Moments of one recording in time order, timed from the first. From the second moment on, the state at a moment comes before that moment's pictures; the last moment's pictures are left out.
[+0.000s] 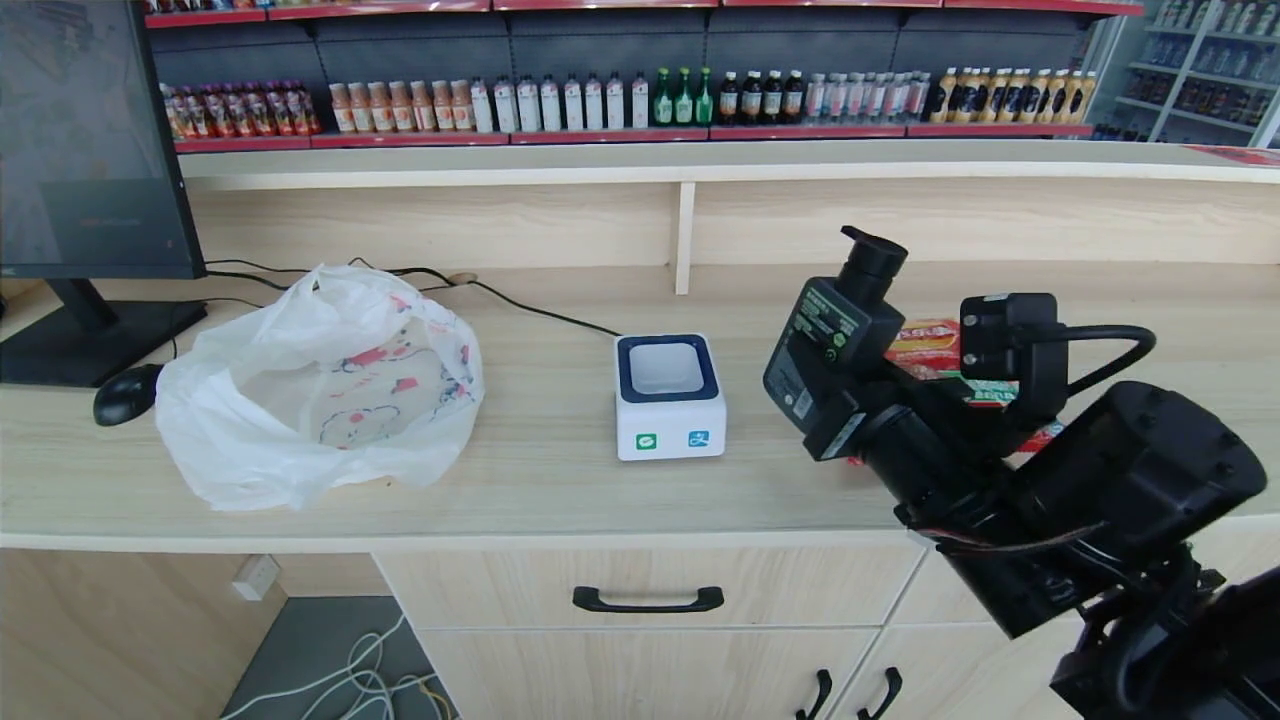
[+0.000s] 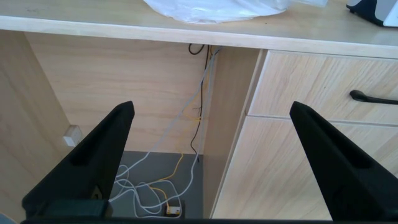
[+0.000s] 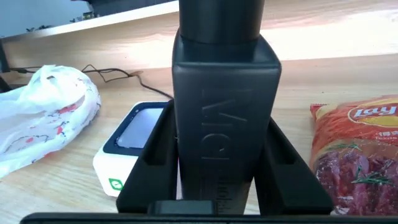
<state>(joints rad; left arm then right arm) 0.00 0.00 0.00 0.00 0.00 0.00 0.69 1.81 -0.54 -1.57 -0.32 0.05</state>
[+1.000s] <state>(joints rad) 0.00 0.00 0.00 0.00 0.00 0.00 0.84 1.44 -0.25 -1.57 0.18 0.40</state>
